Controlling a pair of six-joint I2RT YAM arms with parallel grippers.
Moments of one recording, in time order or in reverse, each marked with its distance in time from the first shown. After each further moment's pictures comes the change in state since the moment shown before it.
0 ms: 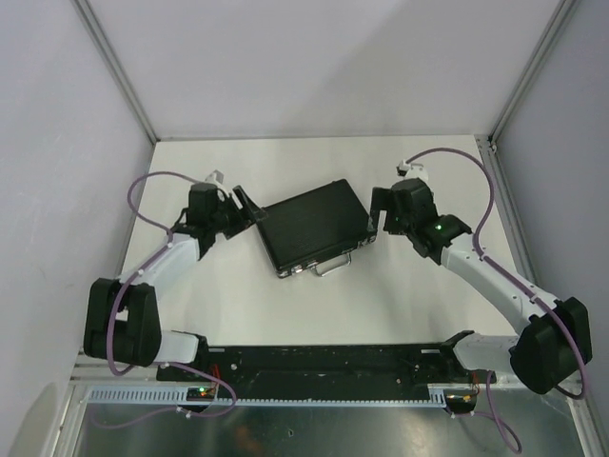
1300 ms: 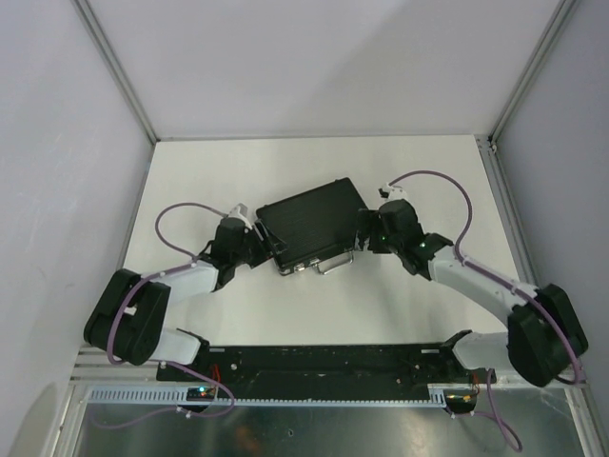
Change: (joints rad) left arm -0.230 0.037 -0.328 0.321 -0.092 -0.160; right arm 0.016 0.082 -0.239 0.250 -0.229 0.070
